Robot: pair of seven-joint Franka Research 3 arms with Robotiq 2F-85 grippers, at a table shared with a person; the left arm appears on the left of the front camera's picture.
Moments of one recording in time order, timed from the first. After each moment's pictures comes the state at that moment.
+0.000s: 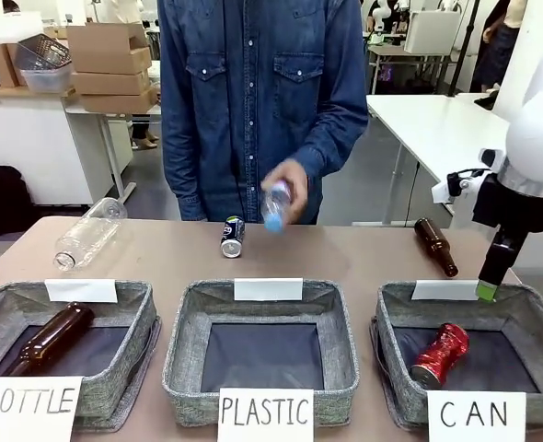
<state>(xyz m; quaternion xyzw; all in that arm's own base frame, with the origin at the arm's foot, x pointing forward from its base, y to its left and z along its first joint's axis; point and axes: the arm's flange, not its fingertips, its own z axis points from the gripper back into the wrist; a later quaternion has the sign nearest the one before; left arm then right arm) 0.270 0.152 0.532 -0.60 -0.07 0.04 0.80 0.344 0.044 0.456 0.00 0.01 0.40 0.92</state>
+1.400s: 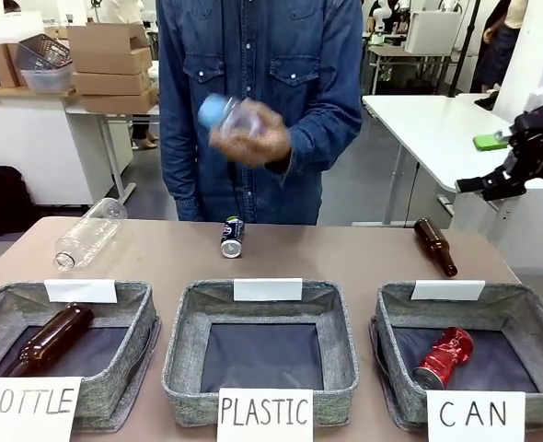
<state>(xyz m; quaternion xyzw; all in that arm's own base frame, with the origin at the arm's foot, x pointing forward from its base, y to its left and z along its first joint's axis) 0.270 0.152 0.532 -0.60 -0.07 0.04 0.80 0.398 -0.051 0.491 0.62 -0.12 0.13 0.76</state>
